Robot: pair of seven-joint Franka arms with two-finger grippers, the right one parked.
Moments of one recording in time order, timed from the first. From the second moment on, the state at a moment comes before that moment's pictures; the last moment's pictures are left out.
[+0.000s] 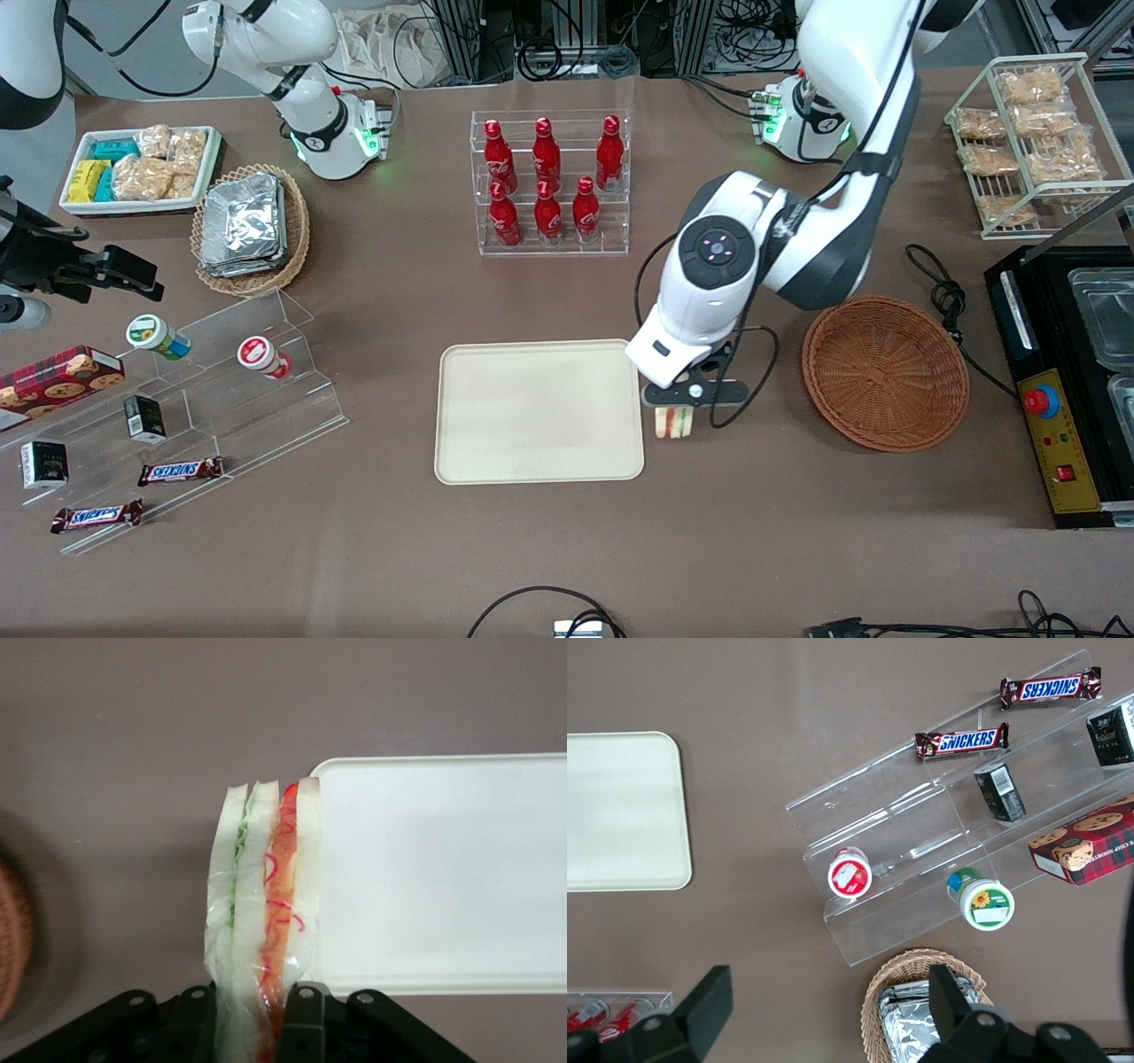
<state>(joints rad) -0.50 0.55 -0.09 -1.37 0.08 1.95 -0.61</state>
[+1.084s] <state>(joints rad) -0.62 0.82 -0.10 -1.32 0.09 2.17 -0.72</state>
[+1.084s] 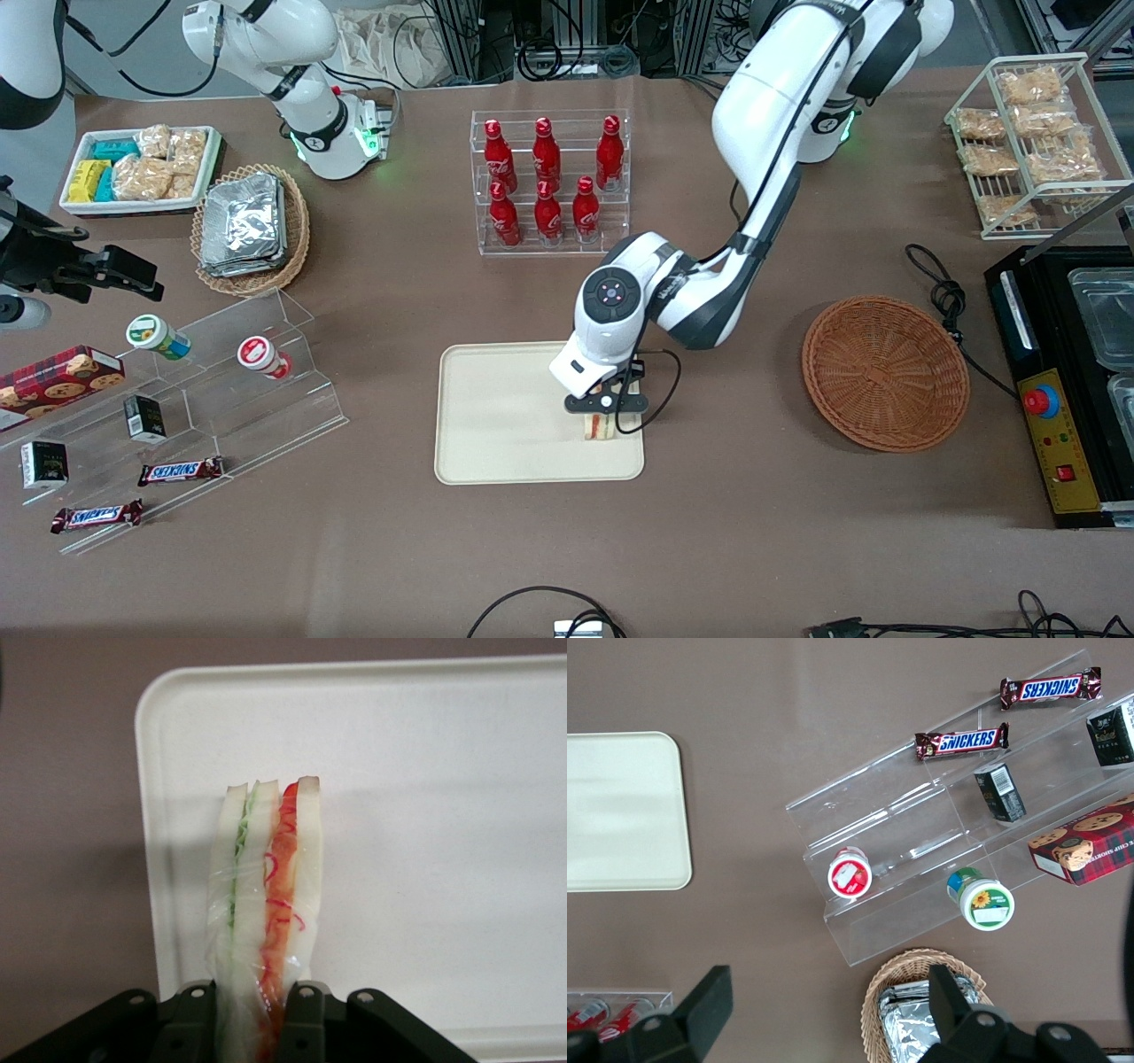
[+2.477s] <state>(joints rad) -0.64 0.83 -0.05 -1.26 0.13 2.15 -0.84</state>
